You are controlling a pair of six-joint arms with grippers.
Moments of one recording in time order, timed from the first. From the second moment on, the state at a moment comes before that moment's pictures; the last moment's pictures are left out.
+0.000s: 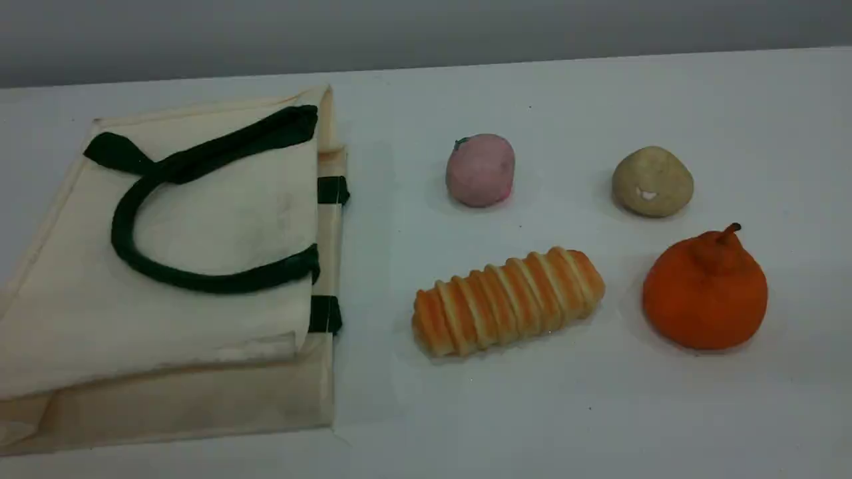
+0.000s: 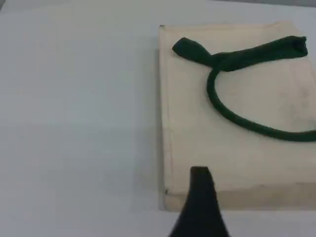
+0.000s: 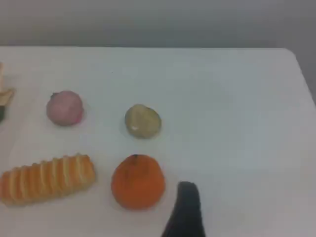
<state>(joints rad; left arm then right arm) 0.05 0.00 -0.51 -0.03 1.09 -0.02 -0.09 0.00 -0.51 0.19 1.07 -0.14</state>
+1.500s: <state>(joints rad) 0.05 1.05 -0.78 0.00 0.82 -0.07 -0.01 0.55 -0.65 0.17 0.79 -0.03</state>
